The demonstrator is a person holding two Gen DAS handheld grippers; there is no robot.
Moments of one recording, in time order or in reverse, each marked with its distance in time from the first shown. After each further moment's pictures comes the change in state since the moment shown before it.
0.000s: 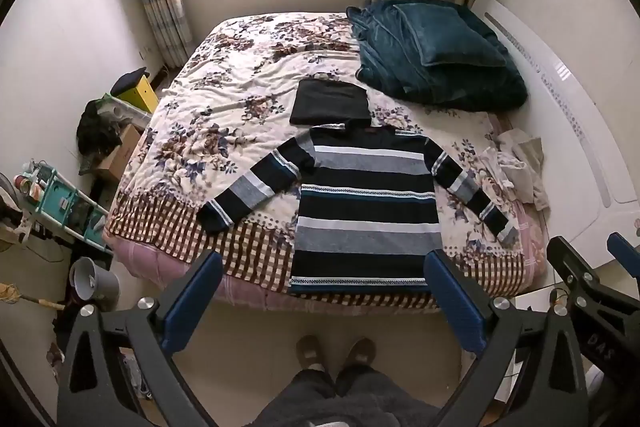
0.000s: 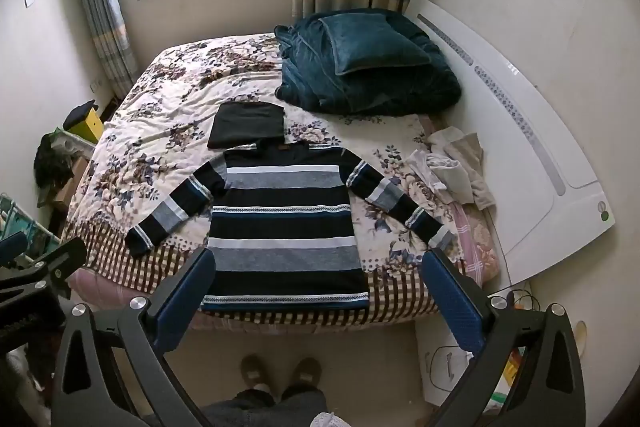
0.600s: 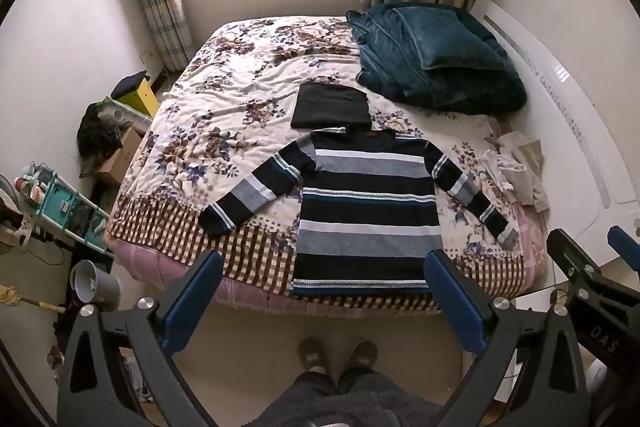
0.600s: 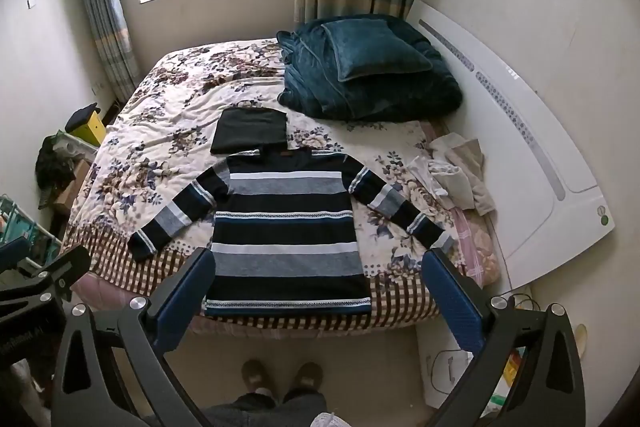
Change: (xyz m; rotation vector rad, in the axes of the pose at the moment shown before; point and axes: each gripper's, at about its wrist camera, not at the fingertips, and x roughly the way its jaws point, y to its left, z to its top) left arm -0.001 0.000 0.004 0.000 -0.017 0.005; right arm -0.011 0.007 0.011 -0.001 -0.011 -0.006
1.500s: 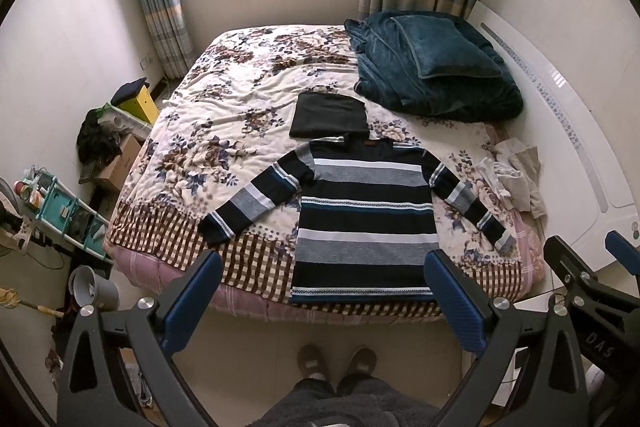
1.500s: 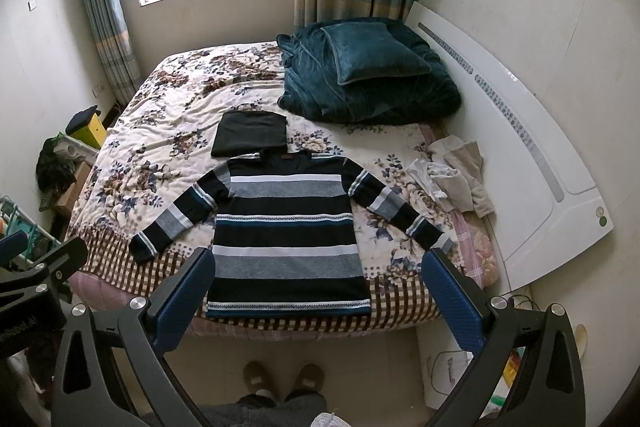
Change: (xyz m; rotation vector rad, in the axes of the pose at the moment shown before) left arm -0.010 0.001 0.010 -0.001 -0.031 -0.001; right arm -0.016 0.008 0.020 -0.005 -0.008 0.002
